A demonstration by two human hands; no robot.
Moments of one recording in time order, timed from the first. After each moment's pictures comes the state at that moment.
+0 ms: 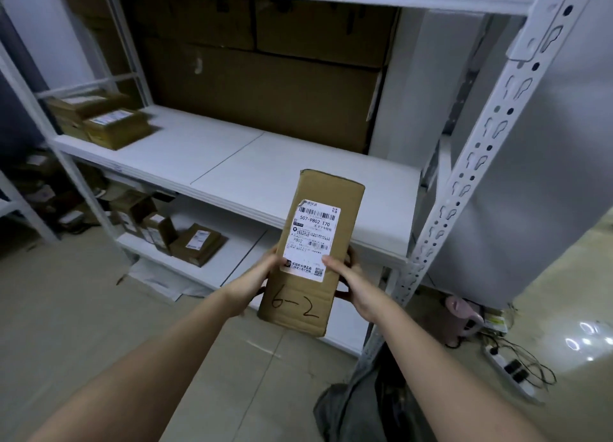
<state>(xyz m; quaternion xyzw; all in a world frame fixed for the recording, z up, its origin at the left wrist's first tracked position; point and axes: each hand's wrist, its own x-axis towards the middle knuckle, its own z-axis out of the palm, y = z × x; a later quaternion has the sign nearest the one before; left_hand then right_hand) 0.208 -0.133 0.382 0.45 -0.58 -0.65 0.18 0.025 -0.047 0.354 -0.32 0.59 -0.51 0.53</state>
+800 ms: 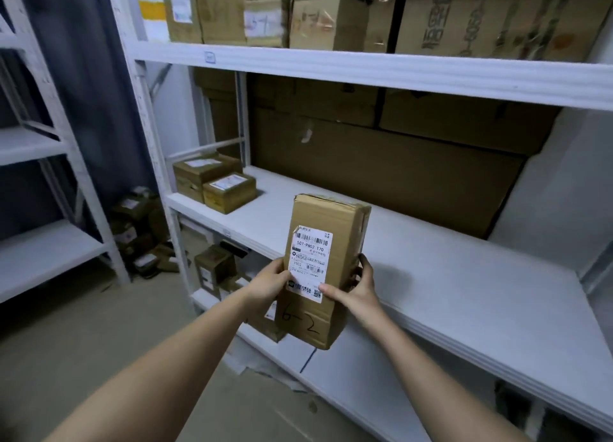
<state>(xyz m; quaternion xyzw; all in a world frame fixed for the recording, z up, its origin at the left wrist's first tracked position) 0.442 -0.415 0.441 0.48 -0.65 -0.53 0.25 0.258 -0.359 0.397 -0.46 0.63 -0.51 0.37</state>
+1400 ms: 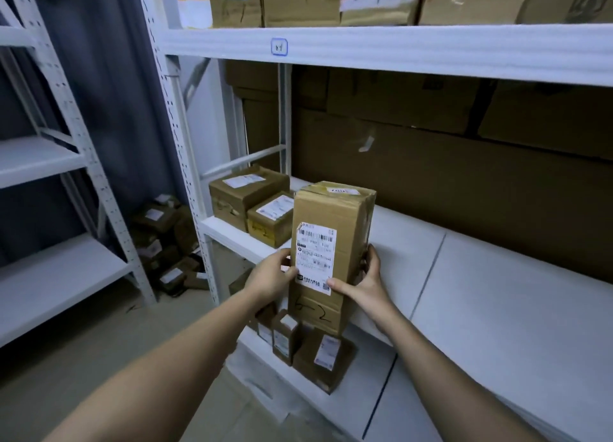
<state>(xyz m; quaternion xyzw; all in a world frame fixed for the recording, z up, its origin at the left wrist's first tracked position) 0.556 -0.703 0.417 0.53 -0.74 -0.33 0.26 0.362 -0.644 0.385 -0.48 0.60 -0.51 0.39</state>
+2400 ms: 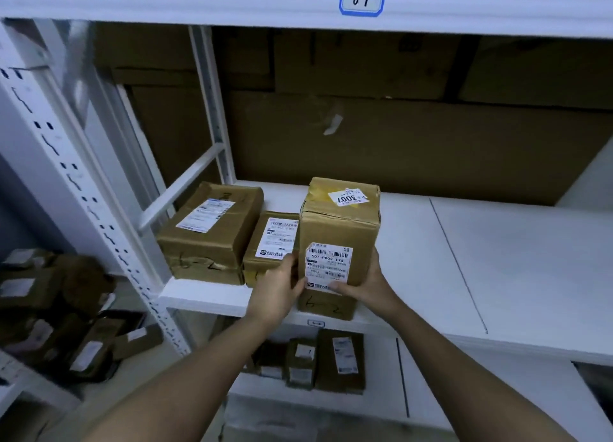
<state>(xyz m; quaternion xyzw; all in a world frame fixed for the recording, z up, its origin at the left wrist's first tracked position) 0.611 -0.945 0.375 0.35 -0.89 -0.24 0.19 0.448 -0.823 0.359 -0.37 0.71 -0.54 0.28</state>
